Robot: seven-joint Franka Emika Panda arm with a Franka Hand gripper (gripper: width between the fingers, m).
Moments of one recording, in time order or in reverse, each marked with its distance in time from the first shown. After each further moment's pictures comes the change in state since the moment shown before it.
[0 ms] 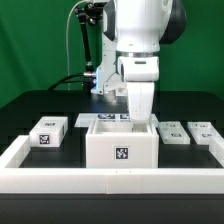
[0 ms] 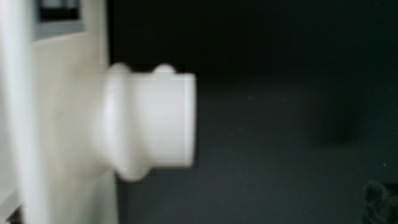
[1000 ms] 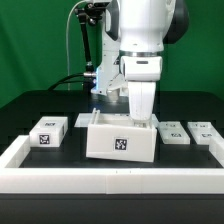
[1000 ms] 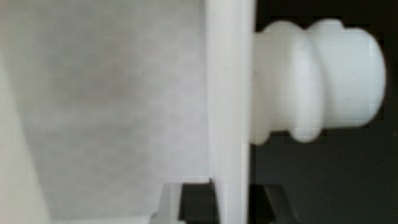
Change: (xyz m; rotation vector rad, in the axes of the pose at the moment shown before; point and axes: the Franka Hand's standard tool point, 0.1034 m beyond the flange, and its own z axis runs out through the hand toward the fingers) arm 0.007 0.005 -0.006 -0.004 -0.004 0.060
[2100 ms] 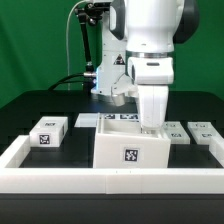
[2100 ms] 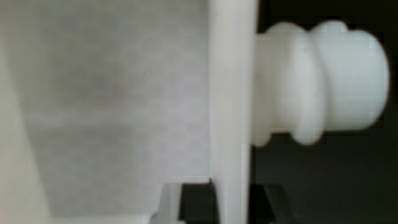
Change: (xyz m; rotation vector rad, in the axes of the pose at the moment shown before) arm 0.021 0.057 -0.003 -0.003 0.002 -0.036
